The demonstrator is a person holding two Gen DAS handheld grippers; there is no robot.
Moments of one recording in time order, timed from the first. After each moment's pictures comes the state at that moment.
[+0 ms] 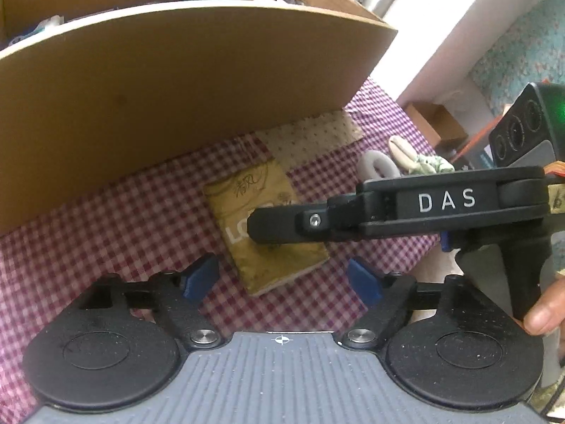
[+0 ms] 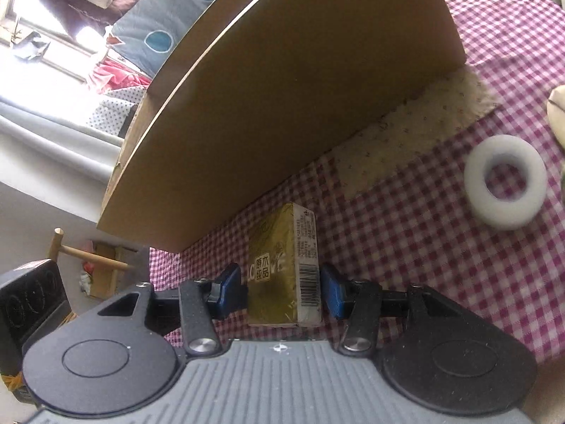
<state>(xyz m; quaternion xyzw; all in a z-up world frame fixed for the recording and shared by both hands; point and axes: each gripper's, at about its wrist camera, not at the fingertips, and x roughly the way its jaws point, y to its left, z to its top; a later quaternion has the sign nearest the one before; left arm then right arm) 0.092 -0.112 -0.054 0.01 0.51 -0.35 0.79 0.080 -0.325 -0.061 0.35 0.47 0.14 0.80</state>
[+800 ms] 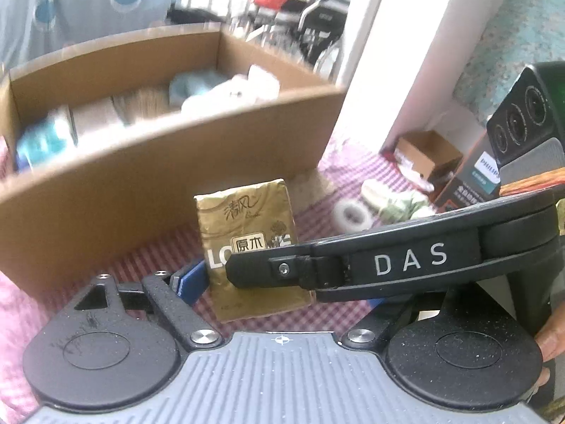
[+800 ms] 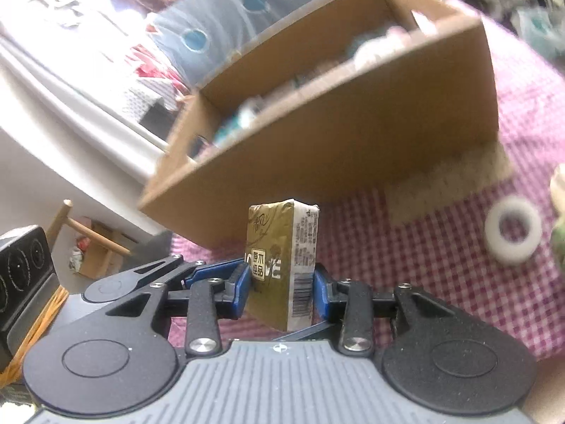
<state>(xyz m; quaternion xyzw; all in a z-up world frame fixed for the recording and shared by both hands) 0.064 -0.114 -0.017 0.04 0.41 -0.36 0.84 0.045 -0.297 0.005 0.26 0.41 0.17 0.86</state>
